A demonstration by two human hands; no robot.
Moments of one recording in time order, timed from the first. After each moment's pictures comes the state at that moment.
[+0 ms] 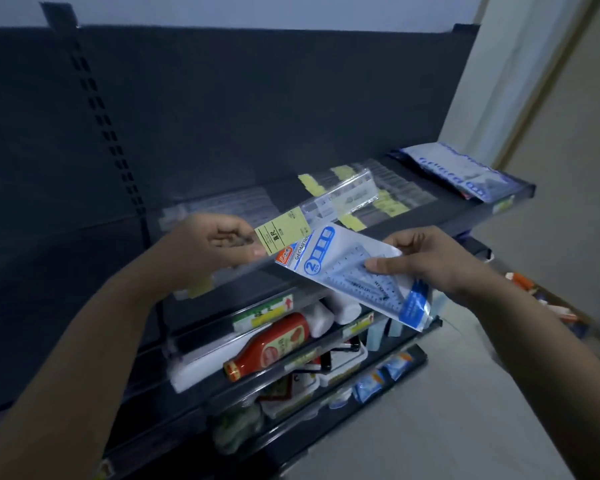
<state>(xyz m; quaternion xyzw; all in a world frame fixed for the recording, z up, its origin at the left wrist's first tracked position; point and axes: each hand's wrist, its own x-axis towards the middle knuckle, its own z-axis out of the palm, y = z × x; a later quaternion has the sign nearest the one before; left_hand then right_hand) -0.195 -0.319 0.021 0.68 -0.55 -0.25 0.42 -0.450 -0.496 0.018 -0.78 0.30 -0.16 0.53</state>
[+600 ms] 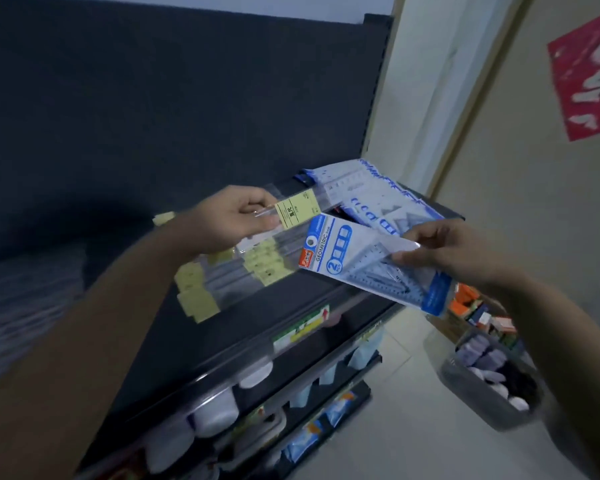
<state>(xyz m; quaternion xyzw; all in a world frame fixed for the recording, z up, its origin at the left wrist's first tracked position) -0.267 -0.661 0.019 0.63 -0.59 -0.30 0.40 -0.557 -0.789 0.013 -0.79 0.38 -0.20 0.43</state>
